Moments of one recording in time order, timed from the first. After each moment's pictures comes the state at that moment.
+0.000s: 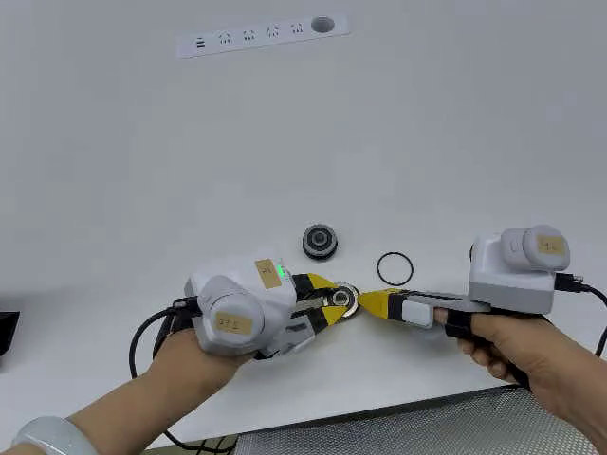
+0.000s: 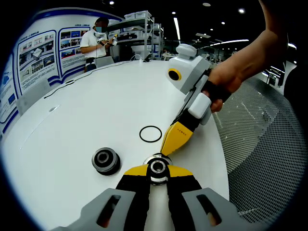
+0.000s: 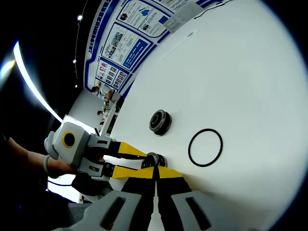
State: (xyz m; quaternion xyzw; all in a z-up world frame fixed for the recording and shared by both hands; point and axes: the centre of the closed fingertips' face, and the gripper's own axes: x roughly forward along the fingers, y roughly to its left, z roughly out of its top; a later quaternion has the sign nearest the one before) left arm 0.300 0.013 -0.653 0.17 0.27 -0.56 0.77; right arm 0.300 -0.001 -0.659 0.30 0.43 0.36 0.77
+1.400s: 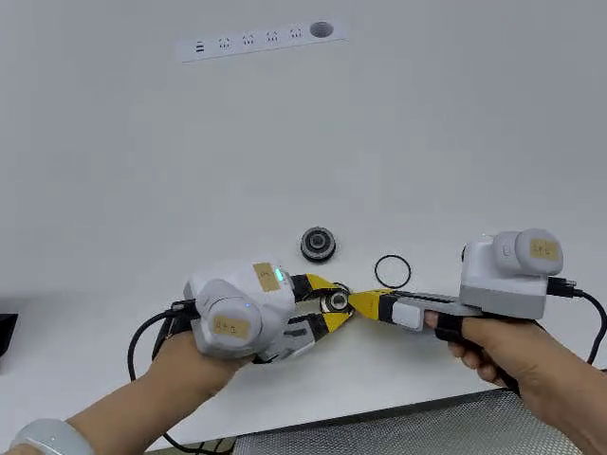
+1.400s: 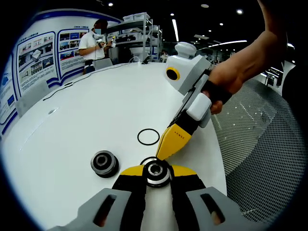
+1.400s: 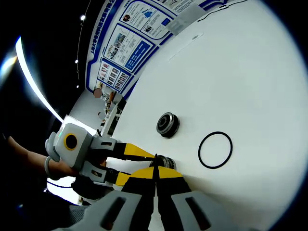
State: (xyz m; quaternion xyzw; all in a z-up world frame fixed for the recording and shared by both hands) left arm 0.297 0.011 -0.647 0.16 0.26 -0.57 0.77; right arm 0.303 0.006 -0.651 0.30 0.42 0.36 0.78
